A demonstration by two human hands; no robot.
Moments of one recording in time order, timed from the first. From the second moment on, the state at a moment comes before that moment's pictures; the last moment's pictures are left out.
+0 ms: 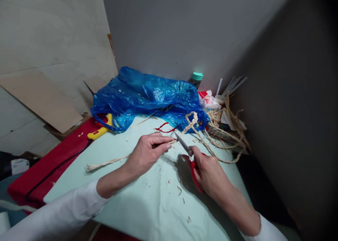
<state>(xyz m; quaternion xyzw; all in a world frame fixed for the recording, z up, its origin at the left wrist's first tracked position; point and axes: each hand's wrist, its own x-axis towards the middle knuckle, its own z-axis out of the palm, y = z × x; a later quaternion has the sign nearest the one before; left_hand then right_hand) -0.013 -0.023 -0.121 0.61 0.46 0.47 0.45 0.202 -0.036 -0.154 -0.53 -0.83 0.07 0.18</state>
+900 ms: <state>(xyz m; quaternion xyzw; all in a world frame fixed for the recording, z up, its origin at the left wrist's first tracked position) -0.001 0.016 -0.045 0.54 0.29 0.44 0.66 0.180 -0.010 -0.064 -0.44 -0.58 0.39 0.56</state>
